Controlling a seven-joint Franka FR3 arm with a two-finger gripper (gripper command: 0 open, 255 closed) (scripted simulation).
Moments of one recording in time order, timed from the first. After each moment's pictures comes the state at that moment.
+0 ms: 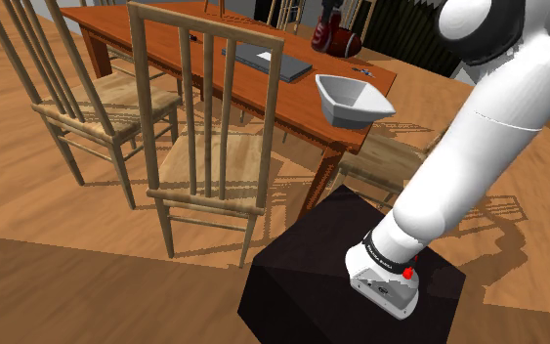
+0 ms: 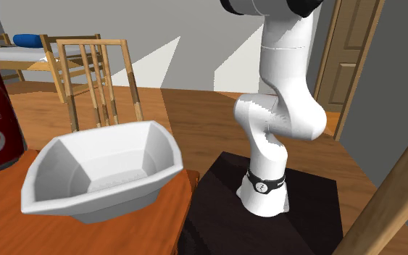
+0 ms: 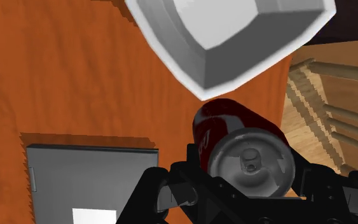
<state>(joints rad) -0.13 0.12 -0.27 -1.28 0.03 1.39 -0.69</state>
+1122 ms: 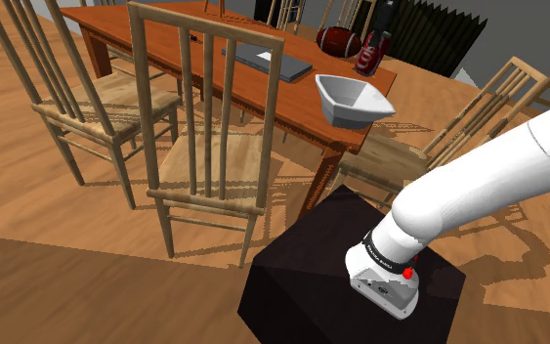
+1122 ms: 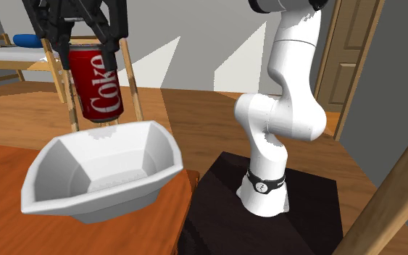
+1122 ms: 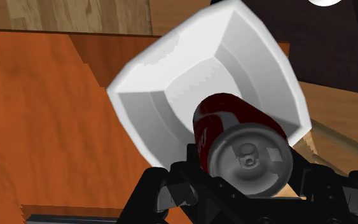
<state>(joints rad) -0.18 -0.33 -0.31 -1.79 -0.10 1.47 -0.78</state>
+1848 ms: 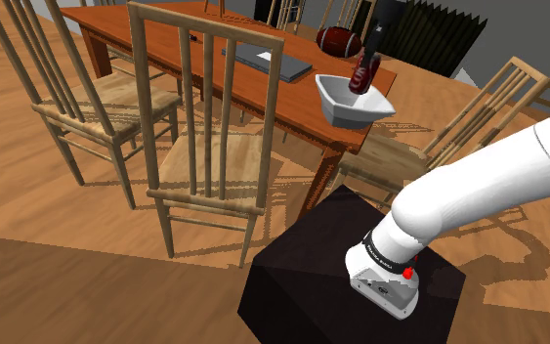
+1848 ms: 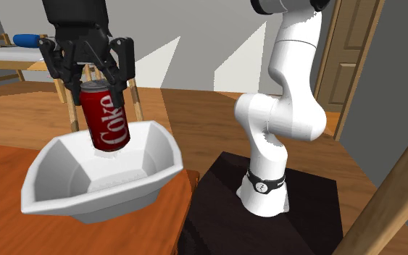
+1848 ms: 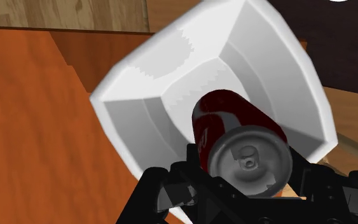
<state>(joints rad) -0.19 -0.38 -0.31 -1.99 -0.11 1.62 -0.77</state>
